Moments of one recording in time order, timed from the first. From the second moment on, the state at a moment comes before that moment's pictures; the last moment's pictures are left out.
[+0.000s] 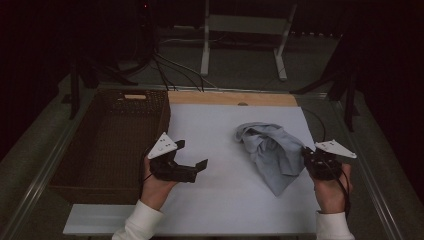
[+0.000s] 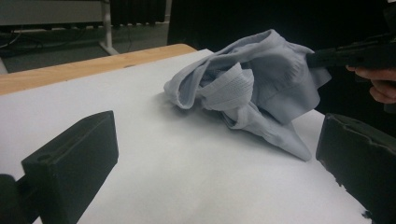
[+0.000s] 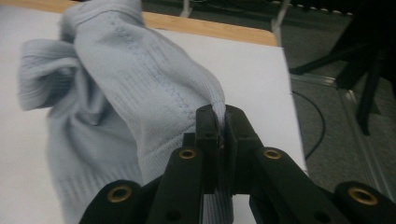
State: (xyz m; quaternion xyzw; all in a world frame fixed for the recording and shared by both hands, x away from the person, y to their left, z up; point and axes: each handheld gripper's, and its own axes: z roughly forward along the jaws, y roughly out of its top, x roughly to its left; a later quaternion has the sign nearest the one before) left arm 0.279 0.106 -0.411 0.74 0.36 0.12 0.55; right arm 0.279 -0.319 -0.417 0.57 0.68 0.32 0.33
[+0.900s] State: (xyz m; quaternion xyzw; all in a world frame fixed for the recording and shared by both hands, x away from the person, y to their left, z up) left arm 0.279 0.104 -0.412 0.75 0.36 0.12 0.55; right arm 0.269 -0.288 -0.409 0.50 0.71 0.37 0.34
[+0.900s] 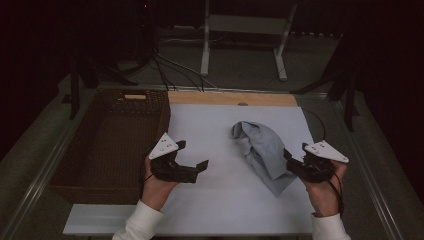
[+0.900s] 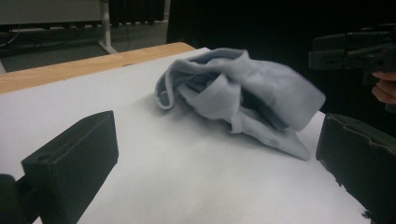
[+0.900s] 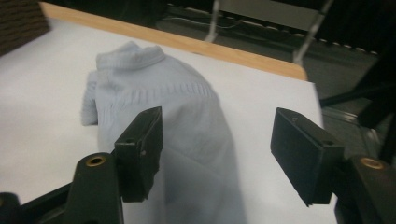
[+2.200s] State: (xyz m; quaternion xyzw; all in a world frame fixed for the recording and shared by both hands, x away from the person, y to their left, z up) left arm 0.280 0.104 -0.414 0.75 0.36 0.12 0.55; right arm 0.287 -0.197 -0.473 0.43 0.81 0.26 0.29
